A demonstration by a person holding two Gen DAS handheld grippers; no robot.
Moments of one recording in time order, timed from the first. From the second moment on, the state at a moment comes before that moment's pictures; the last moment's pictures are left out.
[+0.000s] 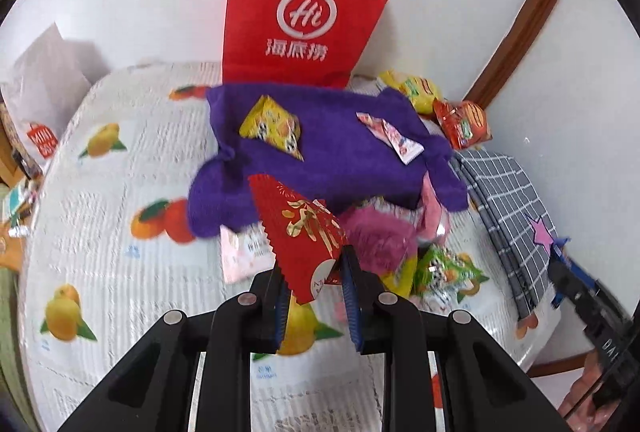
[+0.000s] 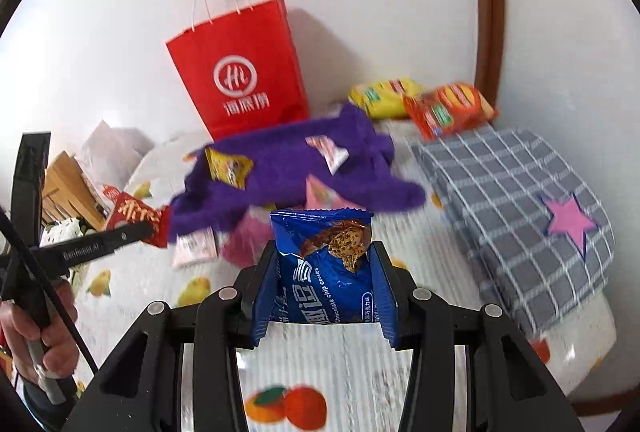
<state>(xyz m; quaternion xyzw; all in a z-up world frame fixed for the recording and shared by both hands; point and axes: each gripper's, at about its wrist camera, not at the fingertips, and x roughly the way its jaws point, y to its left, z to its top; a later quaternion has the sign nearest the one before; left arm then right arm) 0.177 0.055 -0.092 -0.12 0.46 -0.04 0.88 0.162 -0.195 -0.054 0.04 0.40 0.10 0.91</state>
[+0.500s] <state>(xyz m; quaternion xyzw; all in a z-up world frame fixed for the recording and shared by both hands) 0.232 0.079 -0.083 -0.11 0.43 -0.02 0.90 0.282 -0.175 -0.054 0.10 0.40 0.18 0.89</state>
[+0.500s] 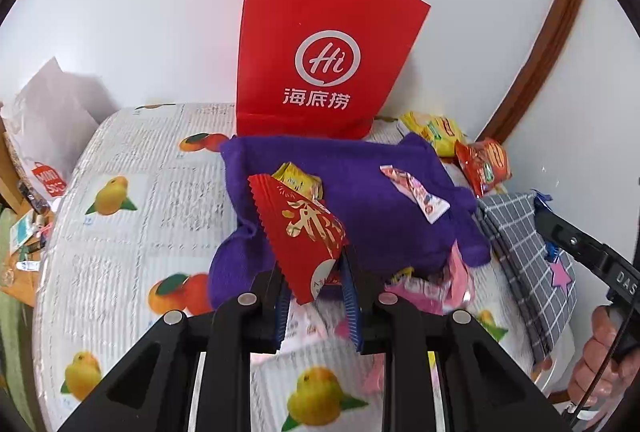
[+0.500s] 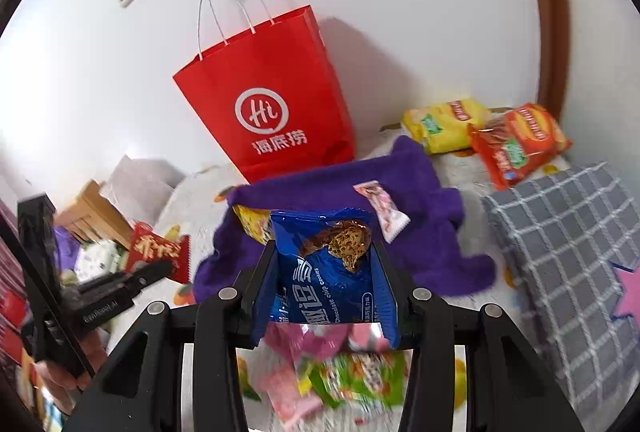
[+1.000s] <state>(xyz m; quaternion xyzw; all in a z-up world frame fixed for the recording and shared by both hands) 0.292 0.081 -0.141 -0.14 0.44 0.00 0.89 0.365 -0.193 -0.123 0.12 0.42 0.18 0.88</state>
